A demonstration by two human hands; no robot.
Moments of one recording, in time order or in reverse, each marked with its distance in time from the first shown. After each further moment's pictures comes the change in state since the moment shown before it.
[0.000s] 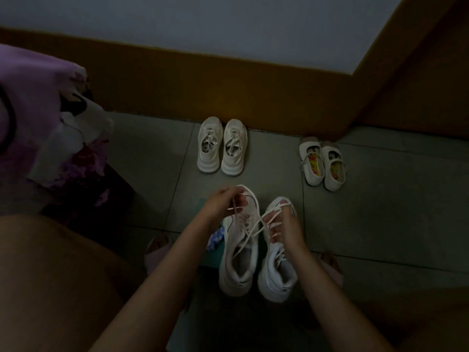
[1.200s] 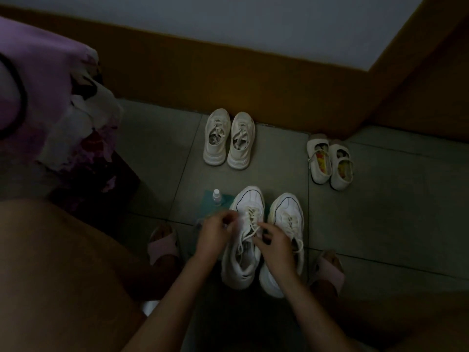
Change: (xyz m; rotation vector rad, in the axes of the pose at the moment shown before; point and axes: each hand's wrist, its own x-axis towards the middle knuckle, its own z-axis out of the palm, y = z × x) left_hand -0.014 -0.090 -0.028 0.650 0.271 0.361; right_hand -0.025 0.056 0.012 -0.566 -0.045 -0.397
